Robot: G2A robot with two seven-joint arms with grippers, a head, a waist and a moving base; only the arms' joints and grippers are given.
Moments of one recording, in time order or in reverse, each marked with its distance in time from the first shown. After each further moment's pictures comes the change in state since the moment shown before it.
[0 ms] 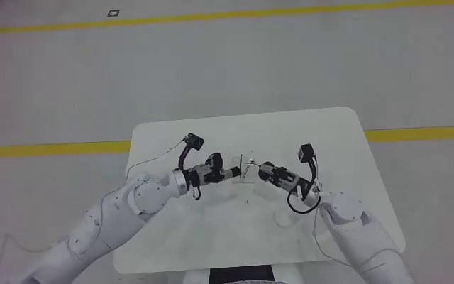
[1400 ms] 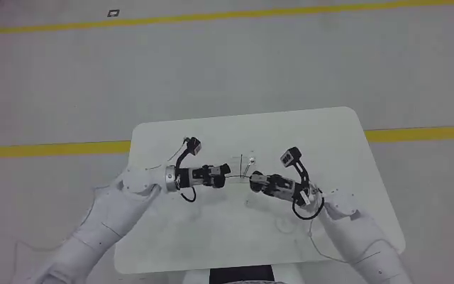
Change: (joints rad) left arm 0.048 -0.140 -0.198 0.234 -0.572 0.022 -0.659; right arm 0.086 -0.010 -0.085 0.120 0.338 -0.091 0.346
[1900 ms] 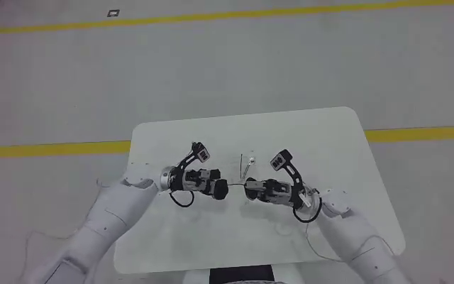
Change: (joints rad) left arm -0.085 -0.078 0.046 0.202 -0.350 -0.022 -0.415; right arm 0.042 -0.013 -0.067 0.032 0.133 0.008 0.130
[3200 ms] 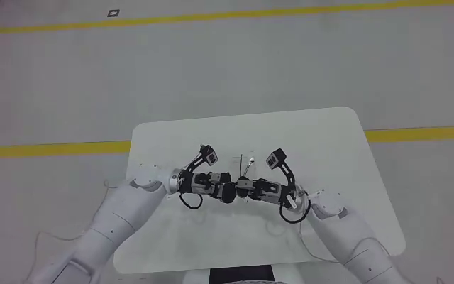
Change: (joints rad) left arm 0.027 -0.024 -0.006 -0.052 0.062 0.043 0.044; right arm 0.002 -0.004 -0.035 -0.038 -0.170 -0.061 -0.156
